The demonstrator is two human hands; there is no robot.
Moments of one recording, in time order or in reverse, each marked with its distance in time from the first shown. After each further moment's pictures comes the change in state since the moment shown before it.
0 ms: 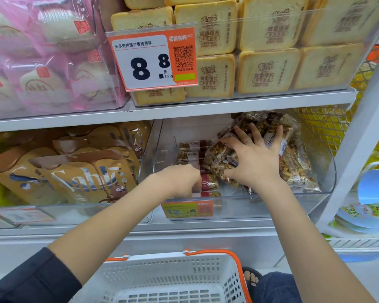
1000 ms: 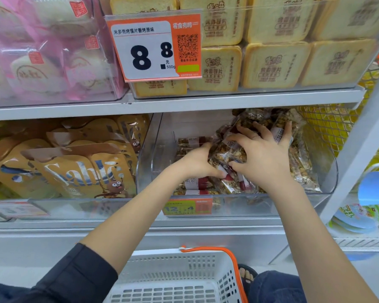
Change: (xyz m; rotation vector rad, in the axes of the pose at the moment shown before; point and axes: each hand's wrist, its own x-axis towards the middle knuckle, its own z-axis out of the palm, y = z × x) left_hand 0.041 0.010 -0.004 -0.816 0.234 -0.130; right_hand -0.002 0.013 -0.001 -0.010 0.091 -0.024
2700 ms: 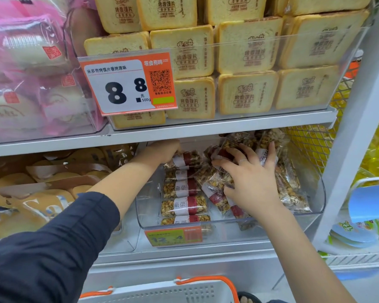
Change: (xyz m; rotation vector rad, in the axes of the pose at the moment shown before) left_hand 0.092 -0.054 -0.079 0.856 0.082 0.039; right_hand -0.005 0.003 0.009 -0.003 0.107 -0.022
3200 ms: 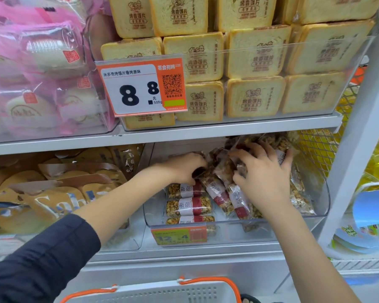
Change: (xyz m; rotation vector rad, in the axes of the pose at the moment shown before) left_hand -0.035 0.048 0.002 -0.229 0.019 0.294; right_hand 0.008 0.004 -0.009 0.070 0.047 0.206
